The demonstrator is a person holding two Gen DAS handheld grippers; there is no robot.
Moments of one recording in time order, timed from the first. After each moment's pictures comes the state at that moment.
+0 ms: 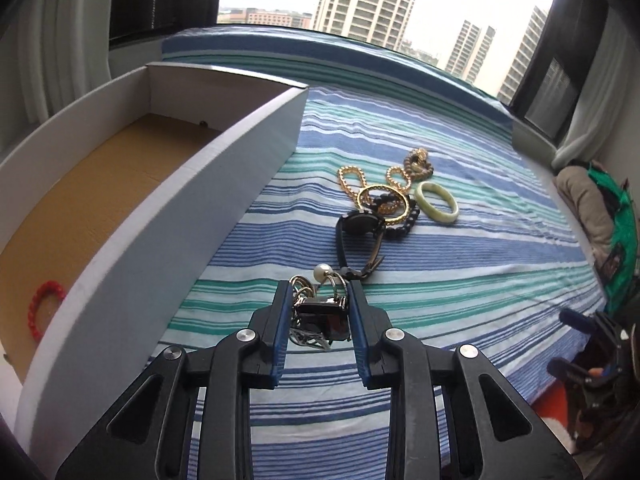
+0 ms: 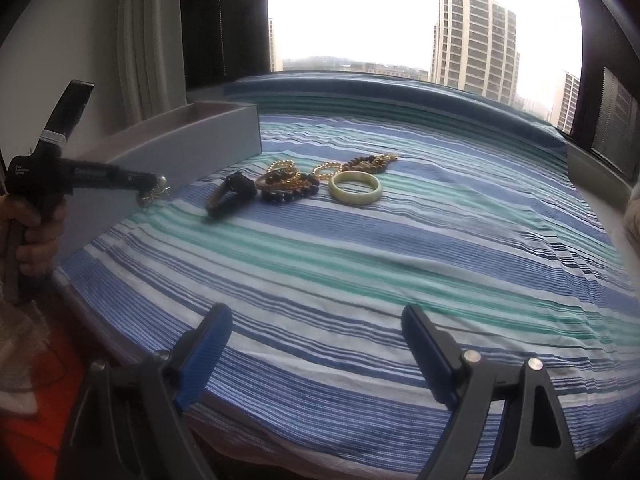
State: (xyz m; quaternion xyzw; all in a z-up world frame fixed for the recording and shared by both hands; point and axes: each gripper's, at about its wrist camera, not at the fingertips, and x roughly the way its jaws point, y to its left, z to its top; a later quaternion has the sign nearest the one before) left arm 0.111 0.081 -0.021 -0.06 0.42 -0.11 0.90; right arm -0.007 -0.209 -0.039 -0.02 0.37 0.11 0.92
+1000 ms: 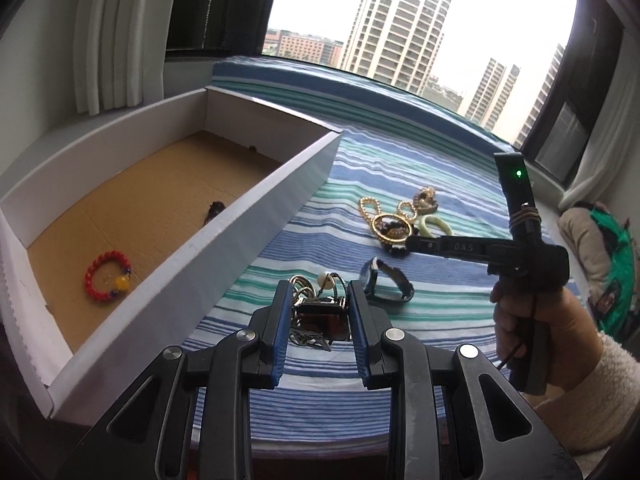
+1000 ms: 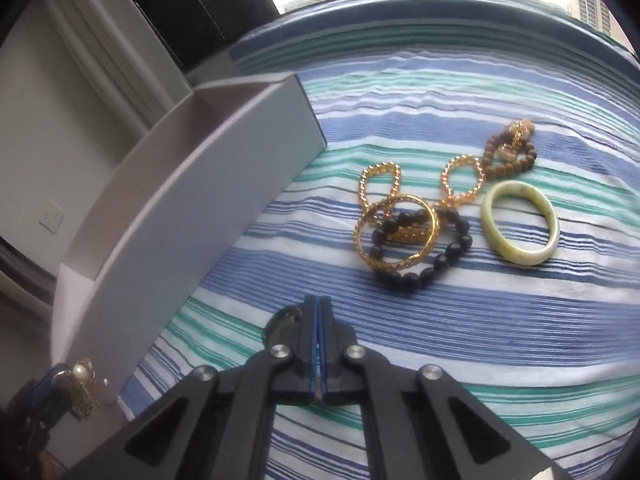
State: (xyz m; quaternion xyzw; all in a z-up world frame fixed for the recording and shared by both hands) left arm 0.046 0.115 0.024 -0.10 0.37 -0.06 0.92; right arm 0.170 -0.117 -0.040 0.09 0.46 0.15 0.87
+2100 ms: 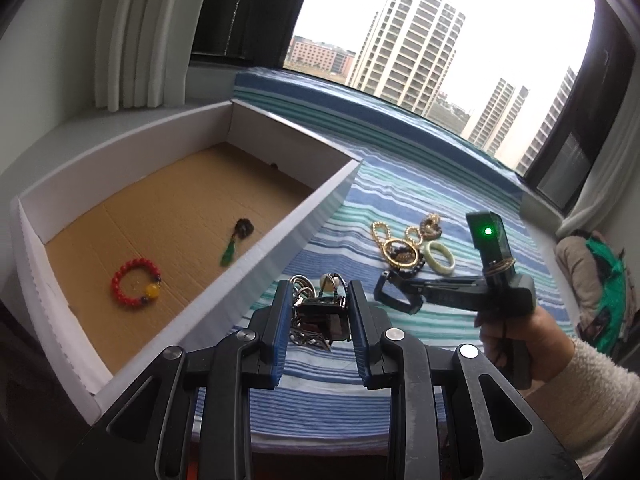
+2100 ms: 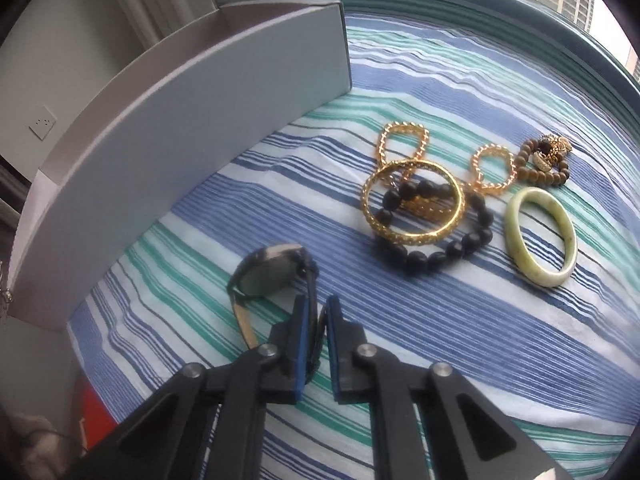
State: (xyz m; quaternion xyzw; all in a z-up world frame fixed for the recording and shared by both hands) left arm 0.037 0.159 0.058 -0.14 0.36 -0.05 0.92; right arm 0.193 -0.096 -0.061 -0.03 0.52 0.18 0.83
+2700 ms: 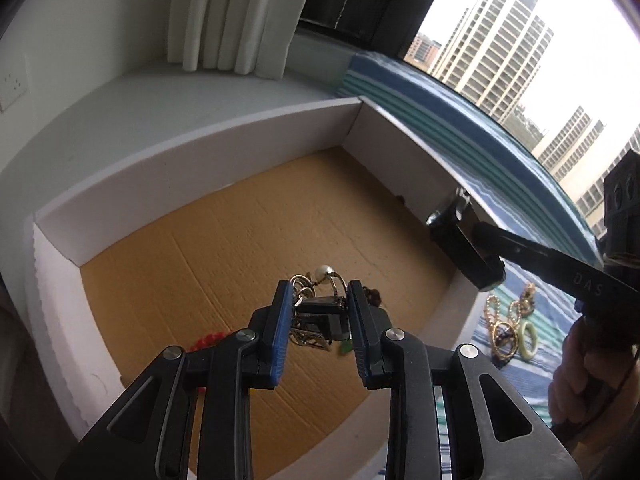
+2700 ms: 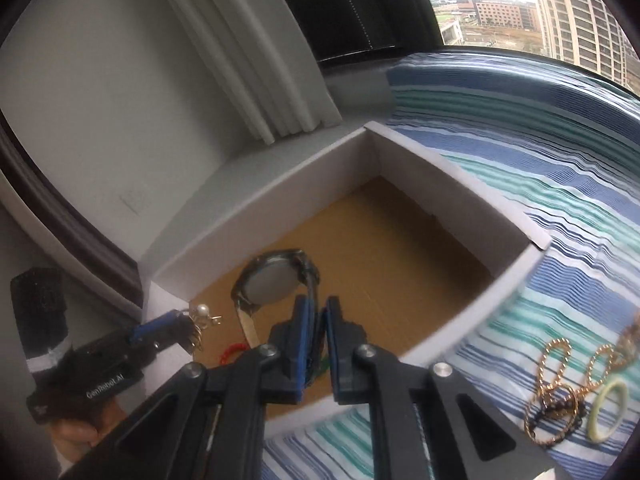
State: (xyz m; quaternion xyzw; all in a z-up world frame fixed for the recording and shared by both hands) left arm 0.173 0.288 0.016 -0.21 0.44 0.09 0.87; right arm 0.290 0.088 0.042 0.02 0.44 0.31 0.84
